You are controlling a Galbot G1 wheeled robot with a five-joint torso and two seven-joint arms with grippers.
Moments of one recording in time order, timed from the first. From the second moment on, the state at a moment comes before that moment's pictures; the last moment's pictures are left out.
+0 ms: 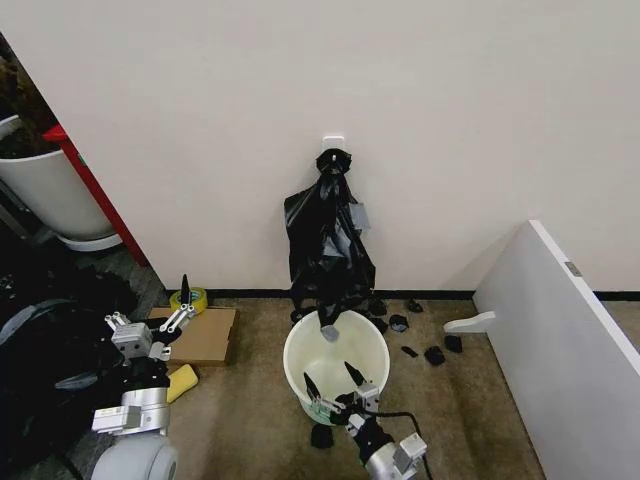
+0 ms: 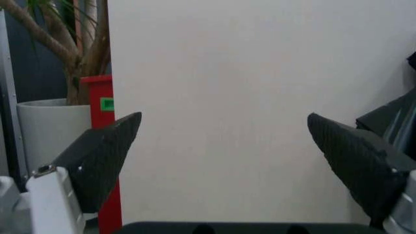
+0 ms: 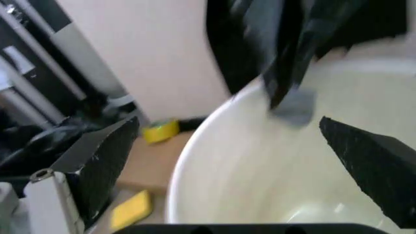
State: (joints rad) left arm 1.59 -1.33 -0.63 -2.09 -0.19 -0.42 -0.17; right arm -1.46 1.17 -0.08 1.93 0.45 0.22 0.17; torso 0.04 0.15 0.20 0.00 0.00
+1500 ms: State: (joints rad) left arm 1.61 -1.34 -0.63 -2.08 -0.16 -0.43 -0.18; right arm -1.19 1.27 0.09 1.65 -0.43 0.29 0.23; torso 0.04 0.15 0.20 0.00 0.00
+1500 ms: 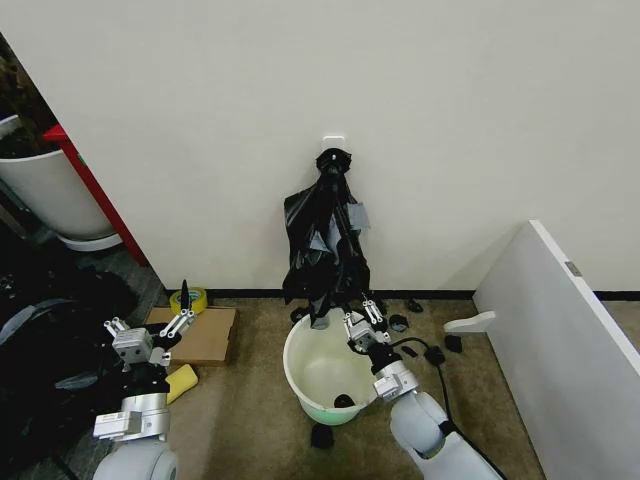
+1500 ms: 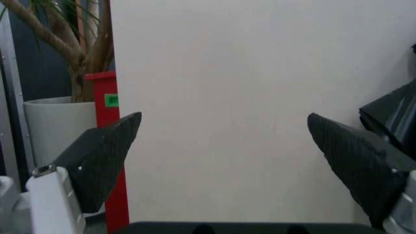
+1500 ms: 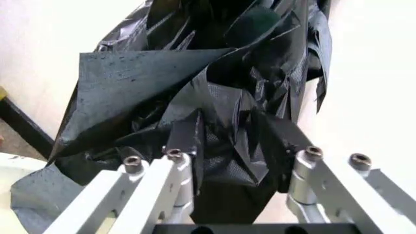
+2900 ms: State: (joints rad) left arm 1.15 -1.11 -0.43 -1.64 -0.03 -0.59 0.41; right arm -1.22 1.23 0.02 1.88 0.40 0.38 -0.12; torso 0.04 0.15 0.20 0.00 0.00
